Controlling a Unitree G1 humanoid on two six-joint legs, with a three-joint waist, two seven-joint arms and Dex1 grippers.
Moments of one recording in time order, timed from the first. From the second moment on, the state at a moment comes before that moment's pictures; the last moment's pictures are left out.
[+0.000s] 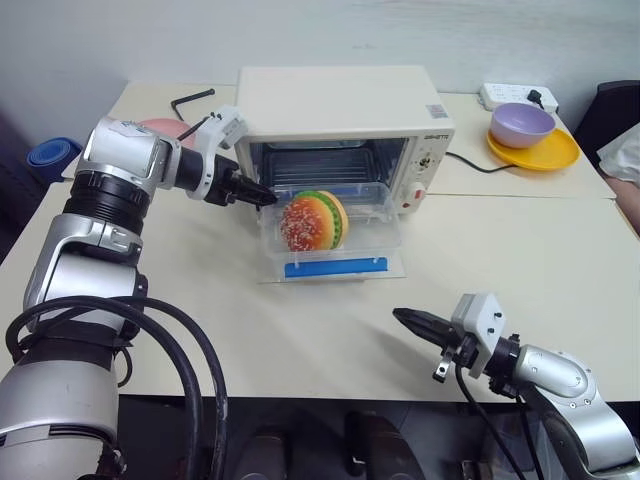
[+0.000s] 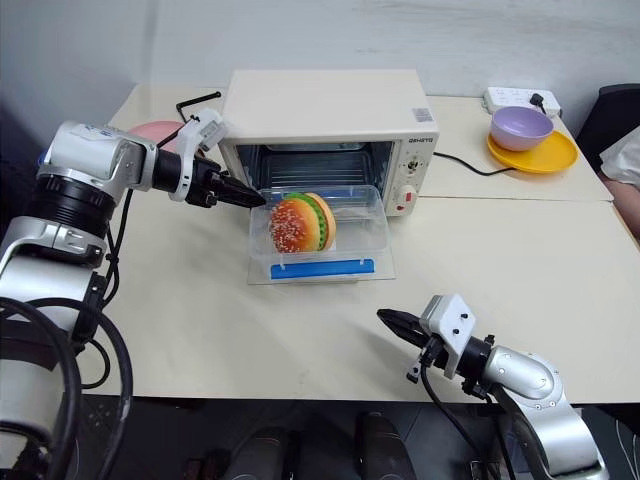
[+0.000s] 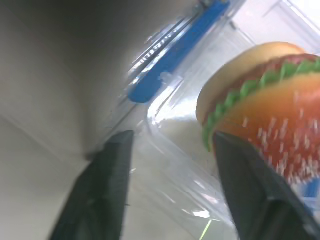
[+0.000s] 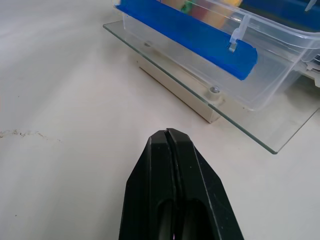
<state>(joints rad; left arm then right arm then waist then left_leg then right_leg) -1.36 0.66 -0.33 0.80 -0.23 0.95 -1.09 0.14 -0.60 -0.05 -0.49 0.38 0.22 0.78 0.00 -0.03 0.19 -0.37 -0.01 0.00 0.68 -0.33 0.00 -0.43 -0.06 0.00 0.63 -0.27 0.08</state>
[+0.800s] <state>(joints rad) -0.52 0.92 0.12 0.16 -0.44 0.72 -1.30 -0.03 -0.60 -0.04 -0.40 0.36 0.13 0.85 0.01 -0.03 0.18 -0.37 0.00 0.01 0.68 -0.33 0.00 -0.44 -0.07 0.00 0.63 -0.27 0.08</state>
